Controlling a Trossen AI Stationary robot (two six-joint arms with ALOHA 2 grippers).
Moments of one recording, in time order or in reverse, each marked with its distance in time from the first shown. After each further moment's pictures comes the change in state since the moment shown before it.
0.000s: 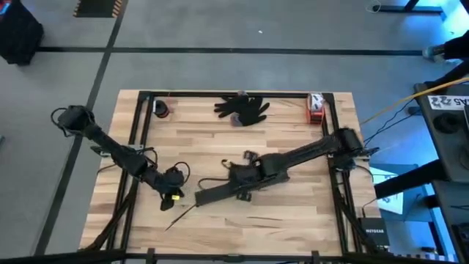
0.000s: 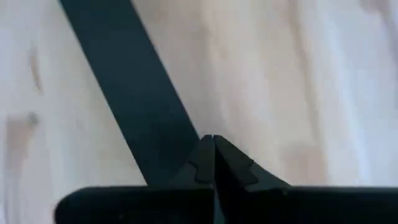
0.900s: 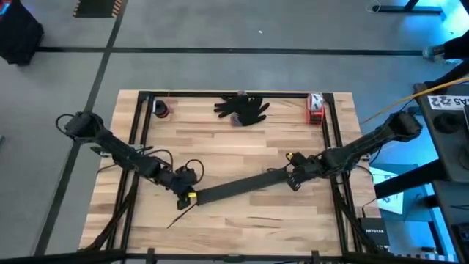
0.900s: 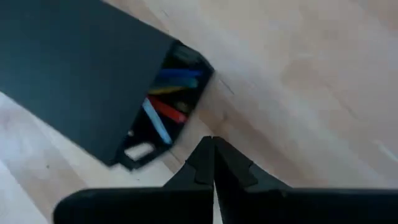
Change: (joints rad) left arm 0.116 0.230 0.144 0.043 0.001 -0.056; right arm 0.085 -0.730 -1.134 0.468 -0.097 0.713
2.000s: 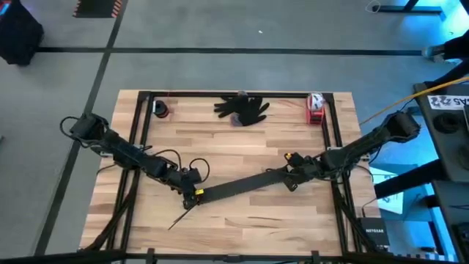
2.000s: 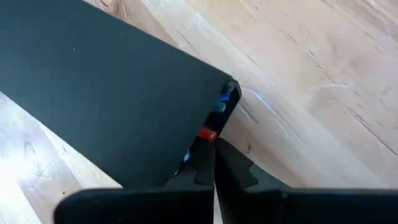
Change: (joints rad) left arm 0.080 0.091 0.096 -0.070 0.091 -0.137; right arm 0.000 0.071 -0.007 0.079 0.053 -0.007
